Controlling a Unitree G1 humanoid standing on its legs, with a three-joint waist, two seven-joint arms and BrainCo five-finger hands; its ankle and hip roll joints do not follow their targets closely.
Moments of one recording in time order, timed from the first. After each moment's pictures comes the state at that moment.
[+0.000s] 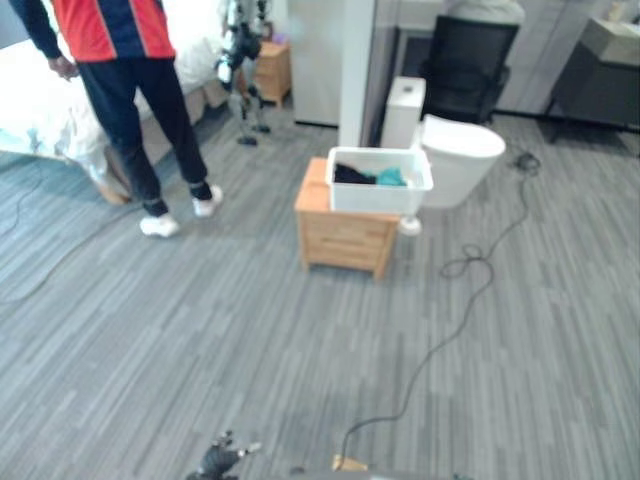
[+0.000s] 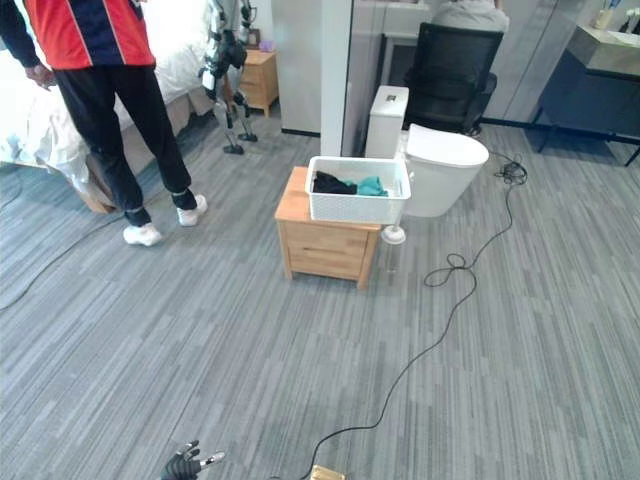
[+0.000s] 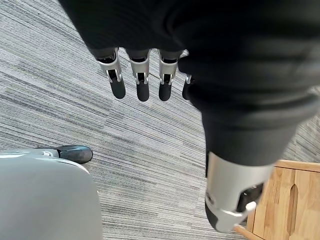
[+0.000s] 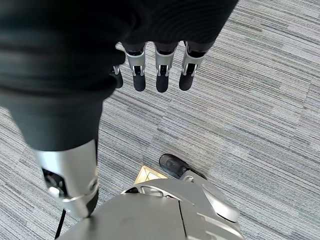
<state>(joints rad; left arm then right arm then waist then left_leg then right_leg) 0.11 0.20 -0.19 1.11 -0.33 -0.18 0.04 0.02 -0.24 0.24 1.39 0.08 -0.06 -0.09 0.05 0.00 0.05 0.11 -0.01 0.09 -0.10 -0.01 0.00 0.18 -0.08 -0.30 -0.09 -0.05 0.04</state>
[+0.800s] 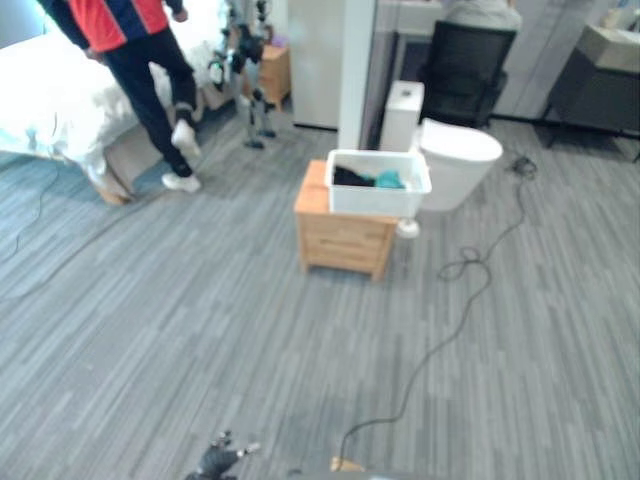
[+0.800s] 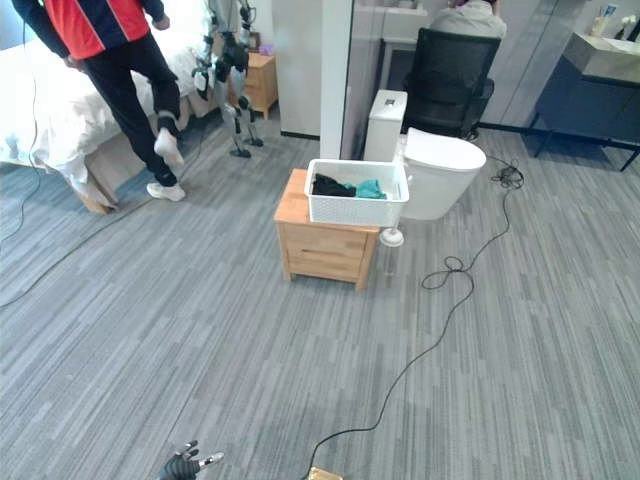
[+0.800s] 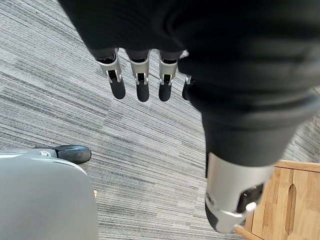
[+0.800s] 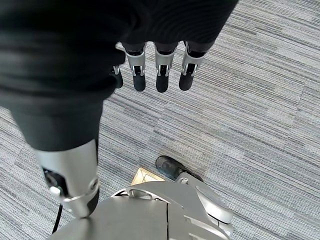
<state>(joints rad) 0.11 0.21 -0.19 1.11 -0.33 -0.18 0.03 0.04 -0.24 0.24 1.39 0.08 -0.06 -0.09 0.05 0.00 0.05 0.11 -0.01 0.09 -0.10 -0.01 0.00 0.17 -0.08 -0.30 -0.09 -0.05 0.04</state>
